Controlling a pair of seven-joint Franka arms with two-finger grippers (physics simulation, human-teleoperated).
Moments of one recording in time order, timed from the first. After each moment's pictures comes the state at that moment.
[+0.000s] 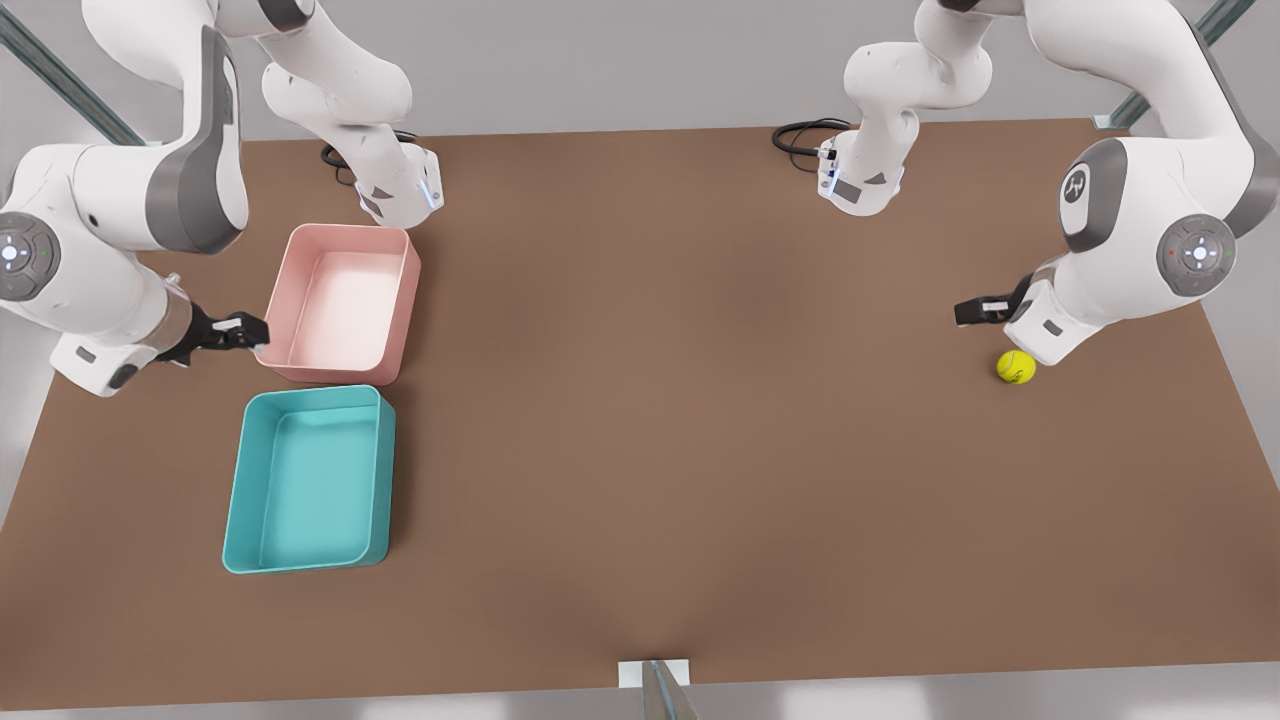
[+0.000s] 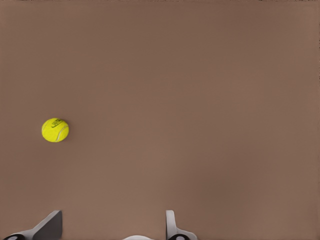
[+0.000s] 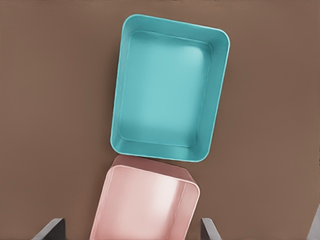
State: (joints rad) left arm -0.08 0.15 0.01 -1.50 0.00 1.37 -0.10; right arm -0.06 0.15 0.09 -1.43 -0.13 1.42 -0.17
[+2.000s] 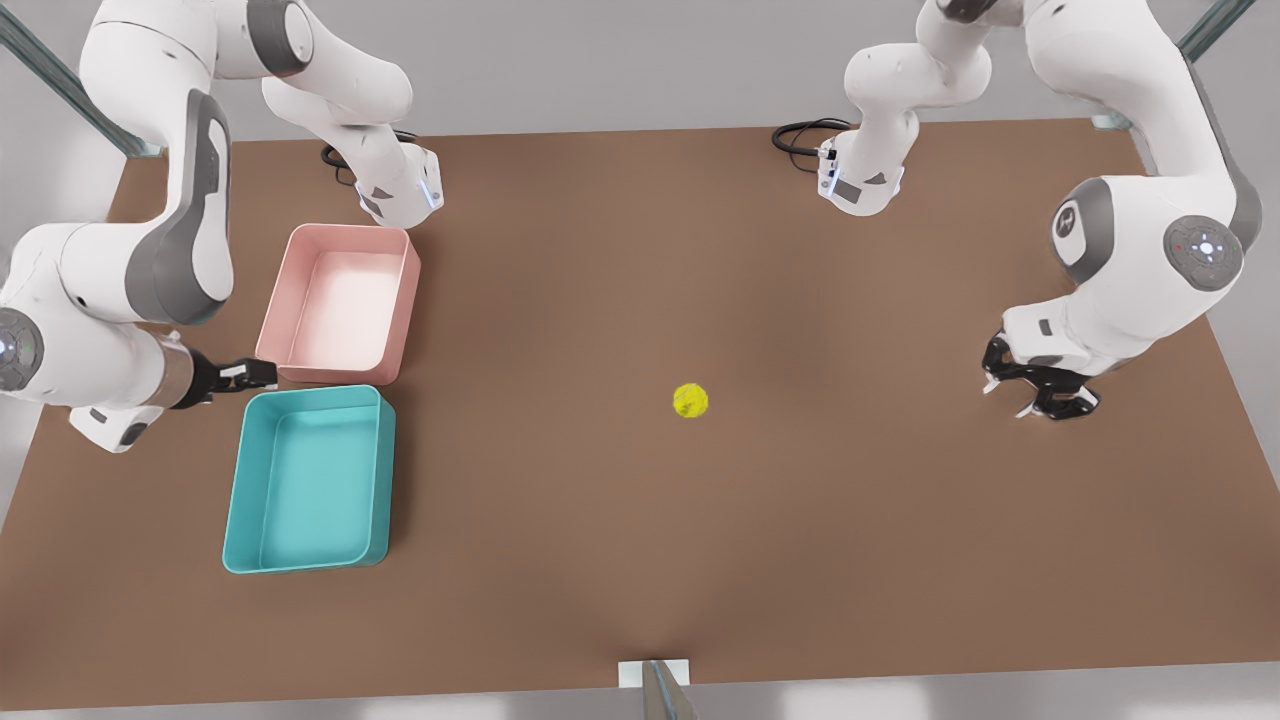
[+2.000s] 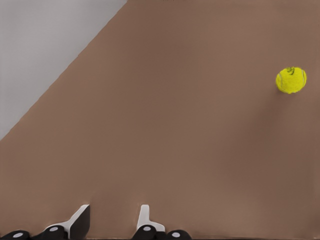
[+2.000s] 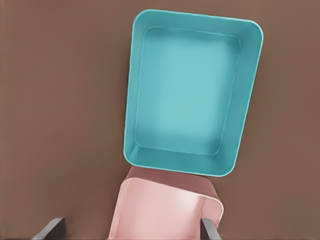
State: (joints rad) left arm -0.02 0.19 -0.03 -1.49 0.00 1.72 0.73; right arm -0.03 0.34 0.01 -1.31 0.02 1.39 -0.20
